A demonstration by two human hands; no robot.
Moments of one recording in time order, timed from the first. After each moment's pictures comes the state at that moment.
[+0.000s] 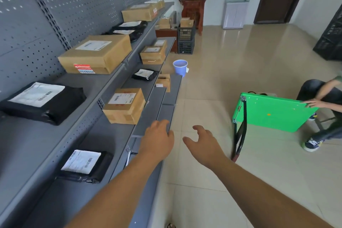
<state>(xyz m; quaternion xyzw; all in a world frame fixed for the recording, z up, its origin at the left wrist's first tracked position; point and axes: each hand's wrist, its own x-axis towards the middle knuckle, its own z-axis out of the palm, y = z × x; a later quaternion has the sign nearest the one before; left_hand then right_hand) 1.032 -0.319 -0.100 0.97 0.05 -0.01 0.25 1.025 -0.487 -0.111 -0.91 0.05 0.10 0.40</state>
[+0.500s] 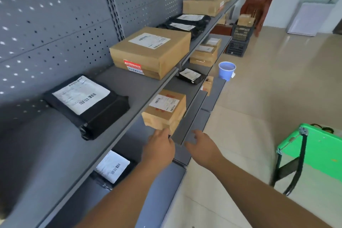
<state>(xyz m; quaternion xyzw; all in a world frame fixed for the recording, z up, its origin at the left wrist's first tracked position) 1.128 -0.169 -0.143 0.94 0.21 -0.02 0.25 1.189 -0.325 -0.142 -0.91 -0.12 0.21 0.35</state>
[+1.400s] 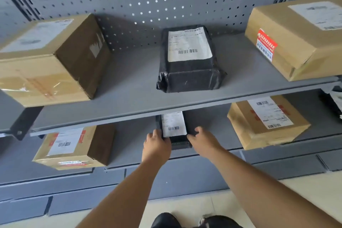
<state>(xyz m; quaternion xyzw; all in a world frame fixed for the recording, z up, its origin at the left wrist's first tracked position) 1.029 -0.119 -0.240 0.61 0.72 0.08 0.33 1.204 -0.139 -0.246 -0.78 -0.43 0.42 0.17</state>
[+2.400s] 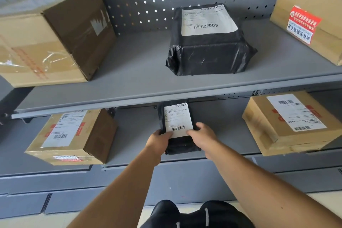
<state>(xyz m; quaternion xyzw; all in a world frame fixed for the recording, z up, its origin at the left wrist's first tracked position) 1.013 -0.077 -0.314 0.37 0.67 0.26 0.59 1.180 -0.100 -0.302 -0.75 -0.35 0.48 0.29</state>
